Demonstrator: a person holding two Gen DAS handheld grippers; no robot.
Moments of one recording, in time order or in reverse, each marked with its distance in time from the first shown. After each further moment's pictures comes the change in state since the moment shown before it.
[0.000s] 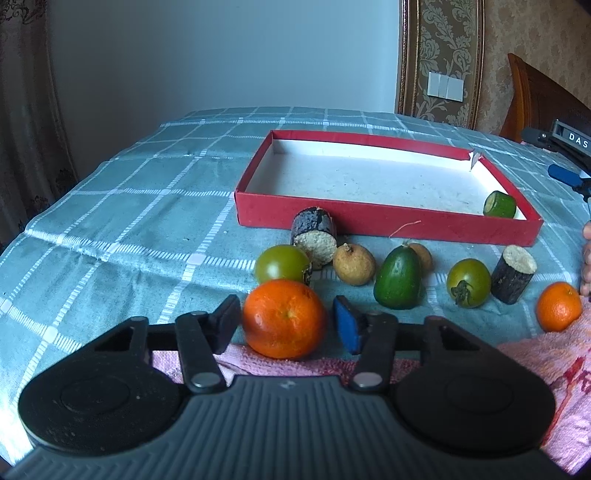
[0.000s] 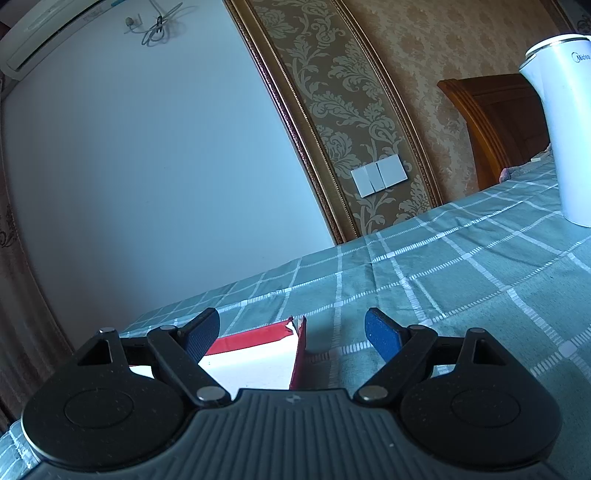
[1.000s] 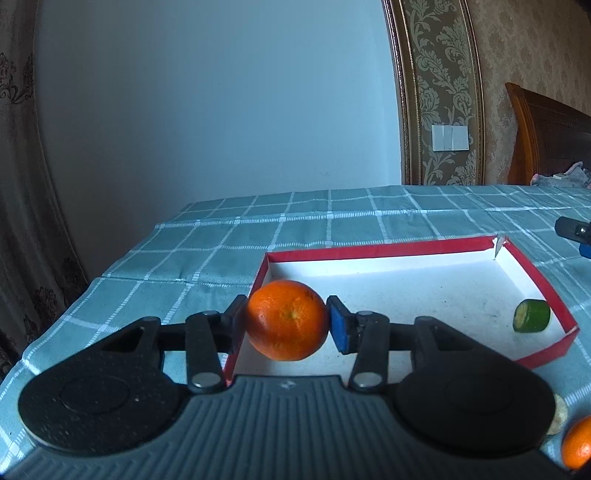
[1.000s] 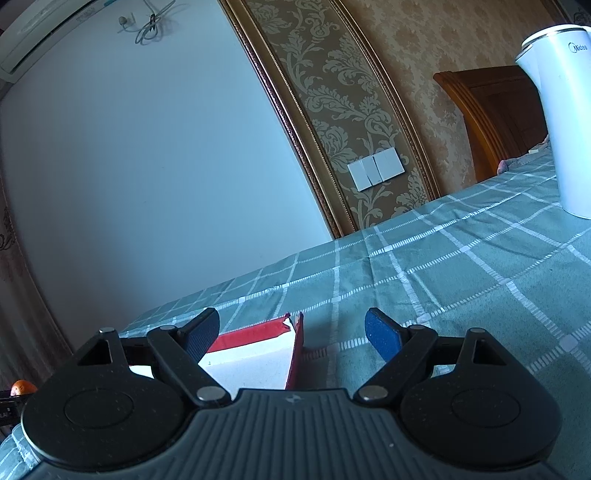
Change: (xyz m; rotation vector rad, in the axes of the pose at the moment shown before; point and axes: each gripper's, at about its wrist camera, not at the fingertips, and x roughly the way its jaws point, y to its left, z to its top) left arm 0.039 -0.025 0.091 0.089 -0.211 0.073; right arm 0.002 -0.003 0.000 0.017 0.017 -0.005
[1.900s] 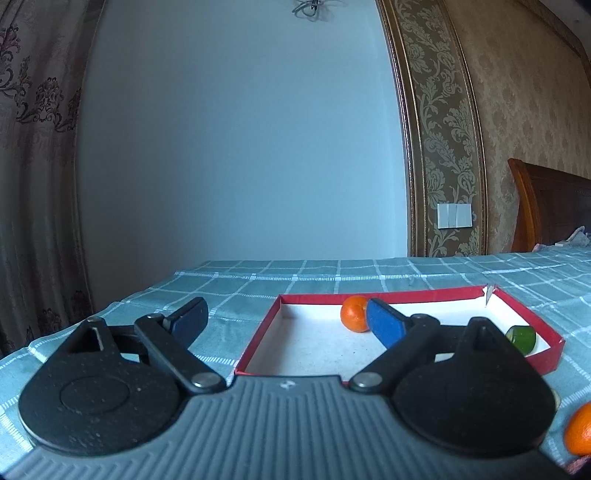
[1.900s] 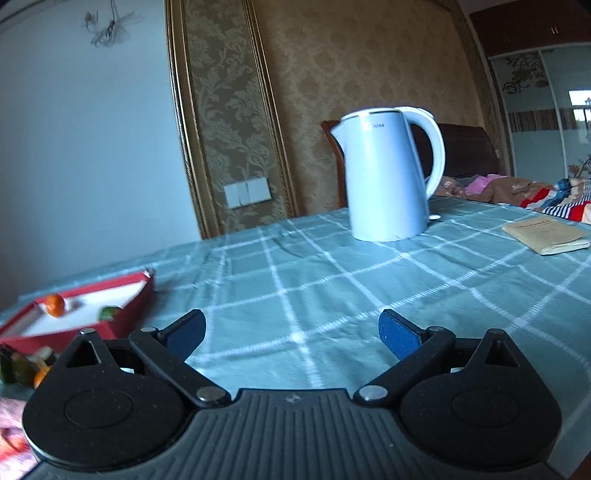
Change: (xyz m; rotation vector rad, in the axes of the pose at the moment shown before) left arm -0.049 0.007 -0.061 -0.095 -0.323 0.028; right arm -0.214 -0.061 -0.040 -0.131 -0.038 -0.418
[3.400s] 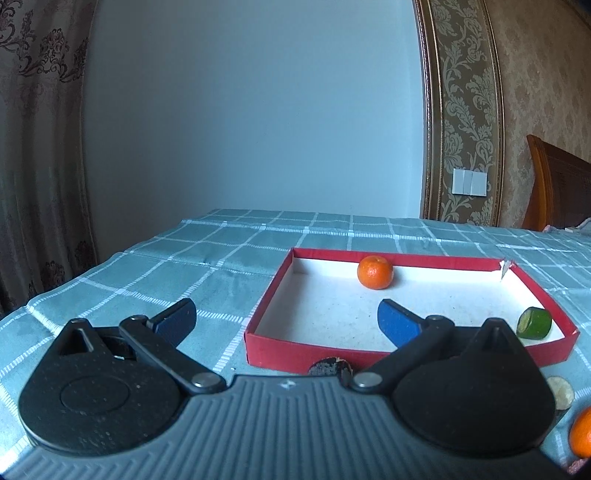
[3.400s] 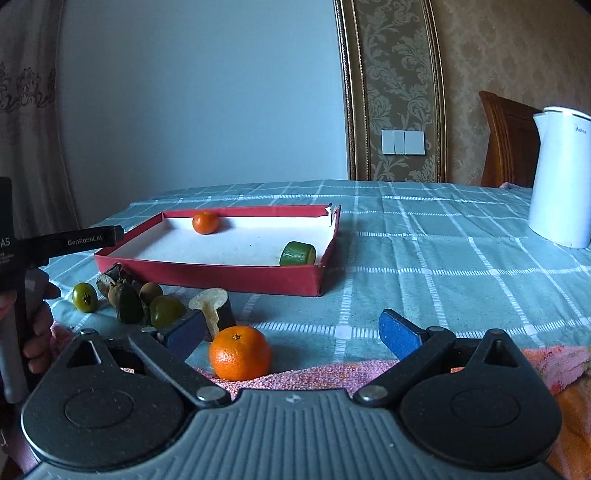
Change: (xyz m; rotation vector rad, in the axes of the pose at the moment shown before) left arm 0.024 0.013 -0.001 -0.042 0.194 0.018; right arm 0.007 0.160 -0.009 -0.260 0.179 0.363
